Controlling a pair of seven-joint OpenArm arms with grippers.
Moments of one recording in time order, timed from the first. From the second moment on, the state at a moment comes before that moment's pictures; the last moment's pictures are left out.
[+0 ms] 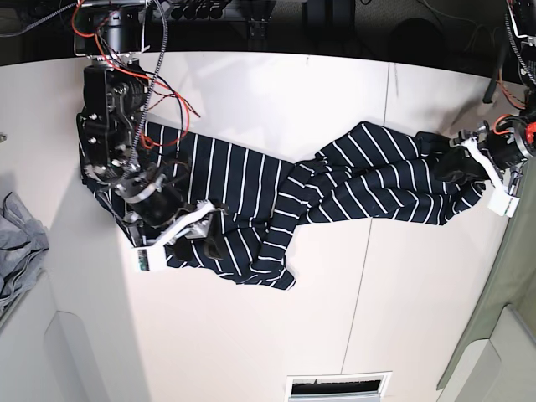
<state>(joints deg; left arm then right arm) 8.4 -26.6 -22.3 80.2 -48.1 -37.7 52.3 6.7 -1.5 -0.1 73.9 15.9 21.0 -22.0</state>
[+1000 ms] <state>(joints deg) 8.0 -21.5 -22.4 80.2 -38.5 -37.7 46.9 11.0 -7.5 -12.7 85.9 6.0 14.9 -31.6</state>
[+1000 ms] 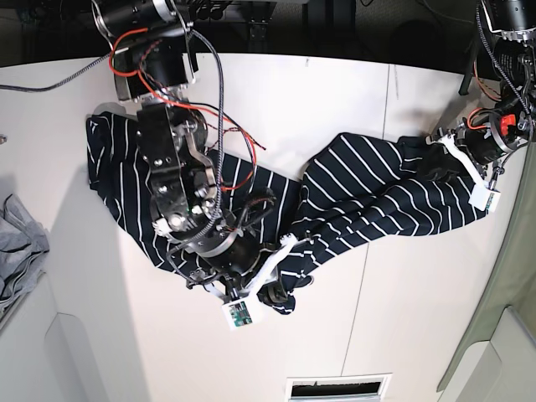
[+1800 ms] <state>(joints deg) 8.2 -25.1 -22.4 80.2 -41.8 -37.7 49.3 -12.5 0.0 -12.7 106.4 7.3 10.0 -30.0</state>
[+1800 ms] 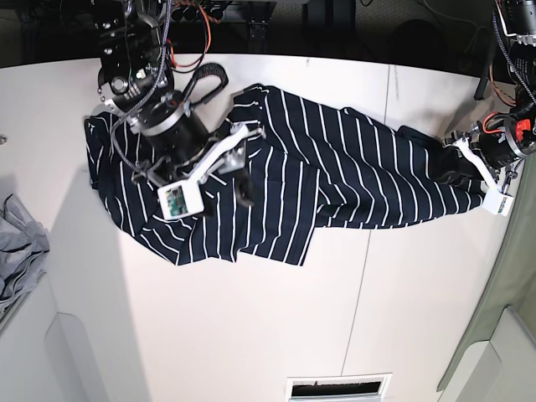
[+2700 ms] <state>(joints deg) 8.3 -23.9 -22.4 80.2 -44.7 -37.8 48.6 10.8 -9.0 -18.1 56.1 2.9 11.9 -19.6</state>
